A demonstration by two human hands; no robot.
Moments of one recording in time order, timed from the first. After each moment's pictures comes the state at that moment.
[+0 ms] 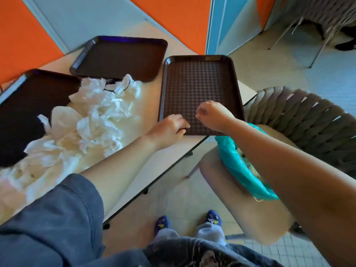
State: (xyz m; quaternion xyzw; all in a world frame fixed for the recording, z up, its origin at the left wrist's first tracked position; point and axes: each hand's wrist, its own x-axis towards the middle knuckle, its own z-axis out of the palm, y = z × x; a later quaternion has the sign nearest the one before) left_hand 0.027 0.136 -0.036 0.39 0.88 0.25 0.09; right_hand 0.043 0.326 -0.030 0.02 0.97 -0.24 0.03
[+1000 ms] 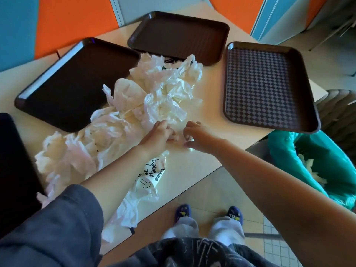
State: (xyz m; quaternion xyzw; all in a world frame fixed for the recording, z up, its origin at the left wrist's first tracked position) left_hand 0.026 -0.105 -0.092 0.18 0.93 0.26 0.19; right_hand 0.038 0.074 -0.092 -0.15 0.95 -0.20 0.16
